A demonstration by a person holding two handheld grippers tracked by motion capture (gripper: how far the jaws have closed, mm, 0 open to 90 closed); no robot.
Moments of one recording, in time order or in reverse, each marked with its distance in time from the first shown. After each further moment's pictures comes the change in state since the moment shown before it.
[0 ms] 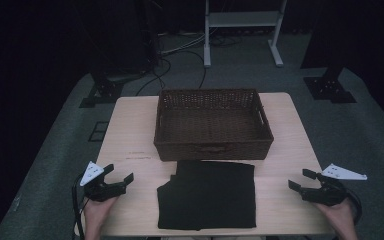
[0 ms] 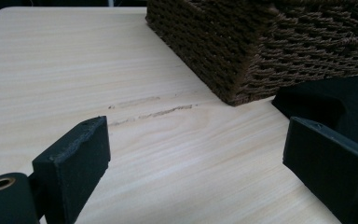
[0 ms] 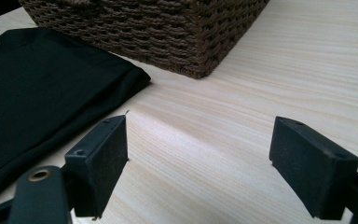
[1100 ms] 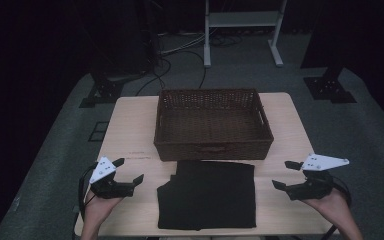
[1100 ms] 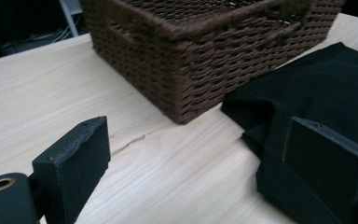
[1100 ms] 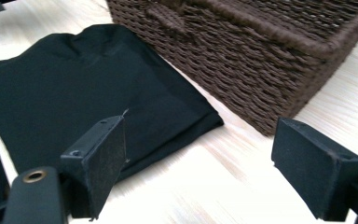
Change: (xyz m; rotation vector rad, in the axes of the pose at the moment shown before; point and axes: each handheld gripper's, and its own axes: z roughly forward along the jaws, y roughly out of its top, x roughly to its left) left arm -0.039 0.040 -0.005 0.045 -0.122 0.232; right arm 0.063 0.070 0.000 0.098 0.135 -0.251
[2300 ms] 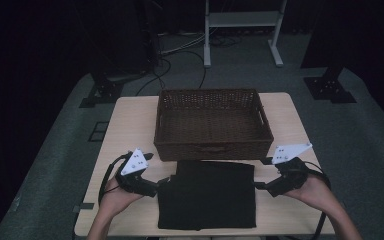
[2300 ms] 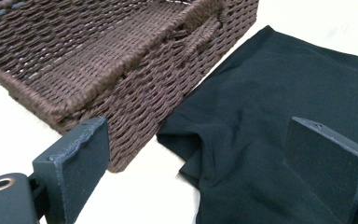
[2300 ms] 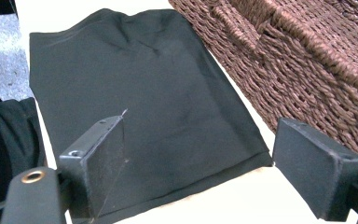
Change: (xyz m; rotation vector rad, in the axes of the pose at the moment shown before) left arm -0.048 0.056 0.033 0.099 -0.184 0.215; right arm 0.023 0.054 0.036 0.157 0.162 -0.175
